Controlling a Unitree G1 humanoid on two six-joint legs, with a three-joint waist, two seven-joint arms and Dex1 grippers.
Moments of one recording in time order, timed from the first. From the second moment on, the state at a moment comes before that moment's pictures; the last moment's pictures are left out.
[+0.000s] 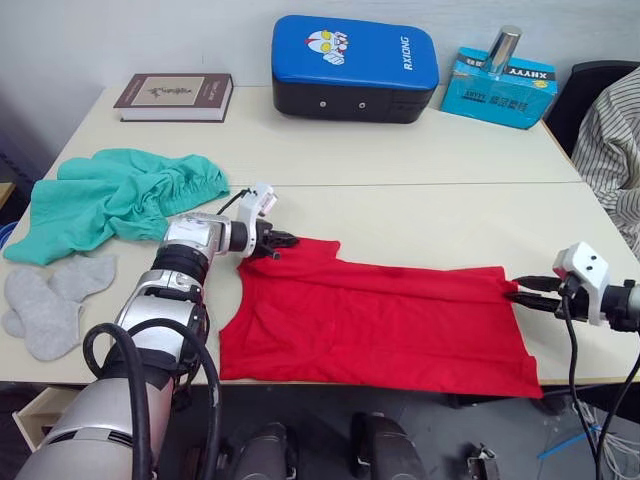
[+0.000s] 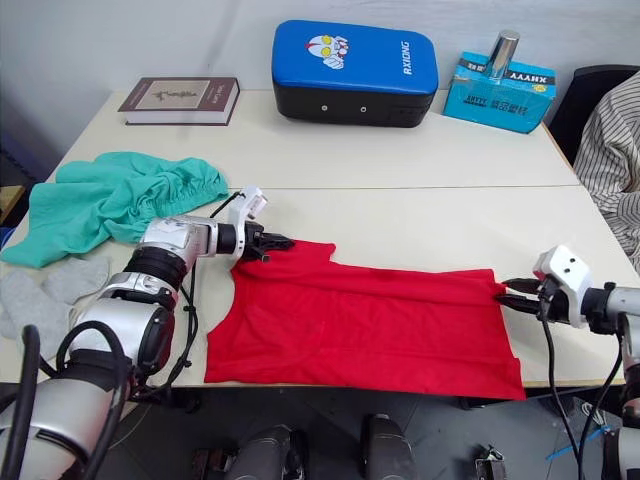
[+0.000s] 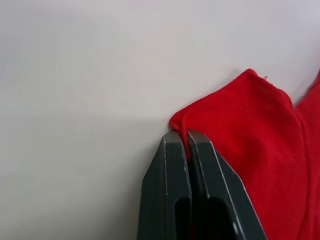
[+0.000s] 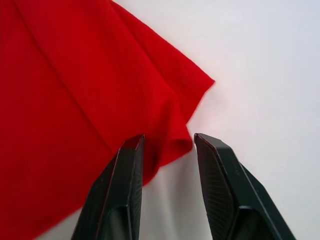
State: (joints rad) left arm -1.13 0.36 -0.02 1.11 -0.08 0.54 -0.95; right arm -0.45 -0.96 -0.14 0.79 0.18 -0.10 1.29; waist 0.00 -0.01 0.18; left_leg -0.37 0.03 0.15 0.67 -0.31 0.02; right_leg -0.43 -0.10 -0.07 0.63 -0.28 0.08
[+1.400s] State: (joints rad) left arm -0.81 0.44 0.11 0.73 -0.21 -0.06 -1.16; right arm -0.25 -0.94 -0.27 0.60 0.25 -0.32 1.26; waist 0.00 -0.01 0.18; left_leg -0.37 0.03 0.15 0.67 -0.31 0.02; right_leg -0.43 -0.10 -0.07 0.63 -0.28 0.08
